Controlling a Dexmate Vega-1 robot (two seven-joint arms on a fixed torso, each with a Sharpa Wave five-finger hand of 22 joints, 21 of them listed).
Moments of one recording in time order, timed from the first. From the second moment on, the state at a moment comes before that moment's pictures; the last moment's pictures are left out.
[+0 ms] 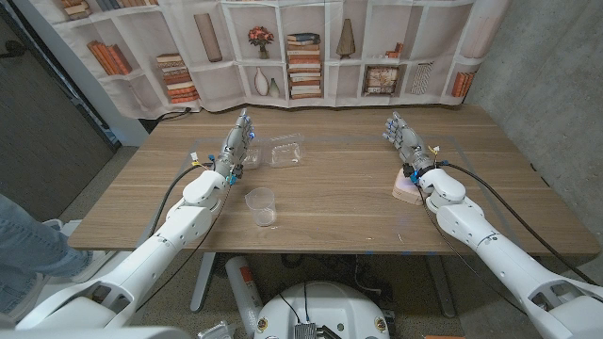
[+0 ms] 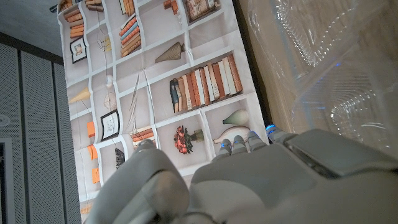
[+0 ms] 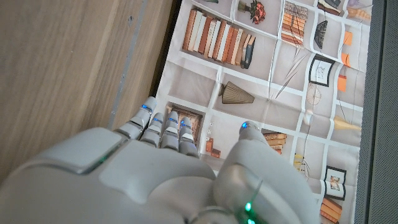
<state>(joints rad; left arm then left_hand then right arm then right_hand) 0.84 0.52 0.37 -1.32 -0.65 -0.29 -0.03 0.29 -0.05 0.12 0.13 0.27 -0.17 0.06 0.20 0.18 -0.17 0.04 0.20 0.18 -0.17 0.04 0.19 0.18 -0.17 0.01 0.19 0.18 -0.84 -0.50 -0.37 -1.30 0.65 0.29 0.03 0.32 0.03 0.20 0.01 0.20 0.13 0.08 0.21 0.18 0.14 0.08 0.21 0.18 0.06 0.04 0.19 0.18 0.04 -0.03 0.54 0.17</state>
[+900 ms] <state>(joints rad) 0.86 0.54 0.37 -1.37 -0.65 -0.27 -0.02 0.30 -0.04 0.12 0.13 0.28 -0.17 0.07 0.20 0.18 -0.17 0.04 0.20 0.18 -0.17 0.04 0.19 0.18 -0.17 0.00 0.19 0.18 -0.89 -0.52 -0.35 -1.35 0.66 0.29 0.00 0.32 0.03 0.20 0.00 0.20 0.14 0.08 0.21 0.18 0.14 0.08 0.21 0.18 0.06 0.04 0.19 0.18 0.04 -0.03 0.53 0.17</state>
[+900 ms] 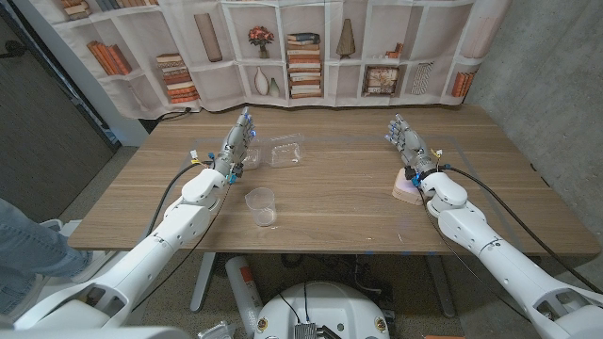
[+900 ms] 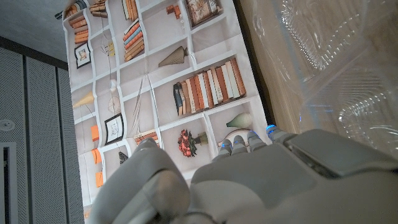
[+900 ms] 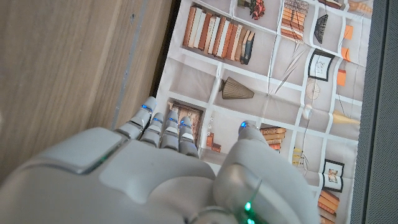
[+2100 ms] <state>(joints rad) 0.93 0.59 0.33 -1.45 -0.64 -0.32 -0.02 0.32 -0.03 0.12 0.12 0.28 -0.17 0.07 0.21 0.18 -0.17 0.04 0.21 0.18 -0.17 0.04 0.19 0.18 -0.17 0.00 0.19 0.18 -0.90 -0.52 -0.34 -1.36 0.65 0.29 -0.04 0.32 0.03 0.20 0.00 0.20 0.15 0.08 0.21 0.18 0.14 0.08 0.21 0.18 0.06 0.04 0.19 0.18 0.04 -0.03 0.52 0.17</state>
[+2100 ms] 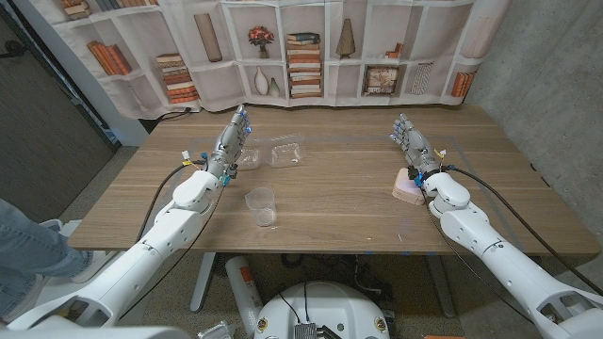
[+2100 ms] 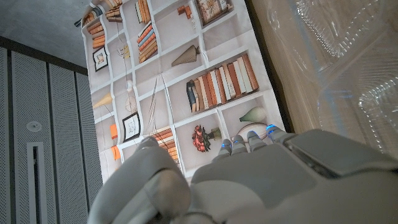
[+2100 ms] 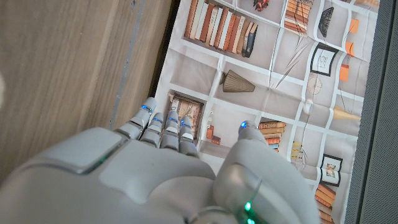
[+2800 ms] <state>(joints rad) 0.98 0.63 0.31 -1.49 -0.63 -0.36 -0.03 0.33 -0.02 0.12 0.12 0.28 -0.17 0.07 0.21 0.18 -0.17 0.04 0.21 0.18 -0.17 0.04 0.19 0.18 -0.17 0.00 0.20 0.18 -0.90 -0.52 -0.35 -1.38 0.63 0.28 -0.08 0.32 0.03 0.20 0.00 0.20 0.15 0.08 0.21 0.18 0.15 0.08 0.21 0.18 0.06 0.04 0.19 0.18 0.04 -0.04 0.51 0.17</state>
